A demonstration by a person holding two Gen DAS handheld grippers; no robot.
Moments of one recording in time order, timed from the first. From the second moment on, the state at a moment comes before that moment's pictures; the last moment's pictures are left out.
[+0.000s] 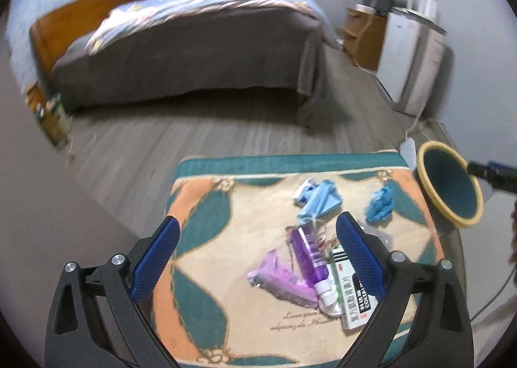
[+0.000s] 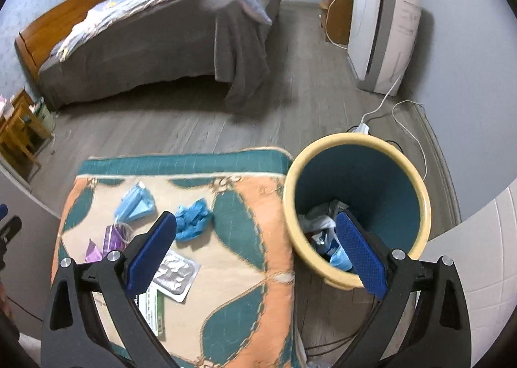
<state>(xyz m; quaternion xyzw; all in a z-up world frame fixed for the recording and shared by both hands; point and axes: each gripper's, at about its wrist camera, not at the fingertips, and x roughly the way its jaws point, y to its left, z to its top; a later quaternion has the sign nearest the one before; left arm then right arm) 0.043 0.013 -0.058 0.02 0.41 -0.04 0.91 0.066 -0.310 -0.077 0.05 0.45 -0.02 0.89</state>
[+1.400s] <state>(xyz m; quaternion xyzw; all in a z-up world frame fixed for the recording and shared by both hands) 0.088 0.010 -0.223 0.00 0.60 -0.06 0.80 0.159 -0.215 -0.204 -0.02 0.59 0.03 0.81</state>
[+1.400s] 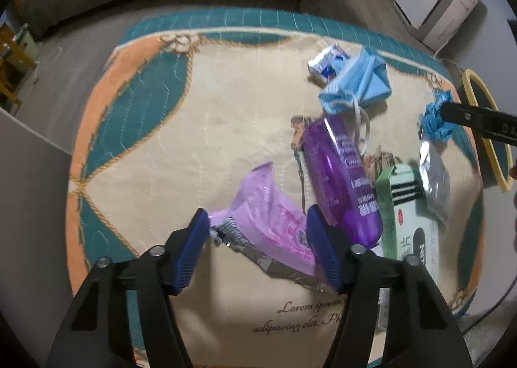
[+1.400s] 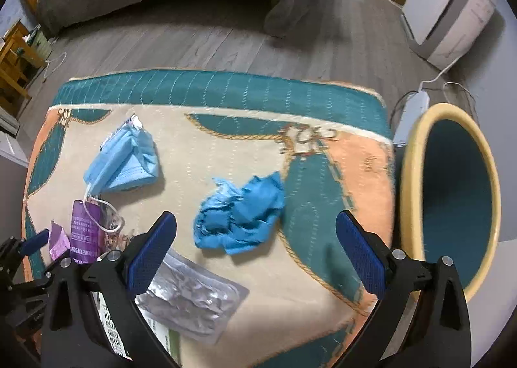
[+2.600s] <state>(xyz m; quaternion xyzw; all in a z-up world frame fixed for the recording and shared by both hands) 0.045 -0.044 -0.117 0.09 0.45 -0.10 0.88 0.110 -0.247 -0.137 0.02 0.55 0.07 0.83</state>
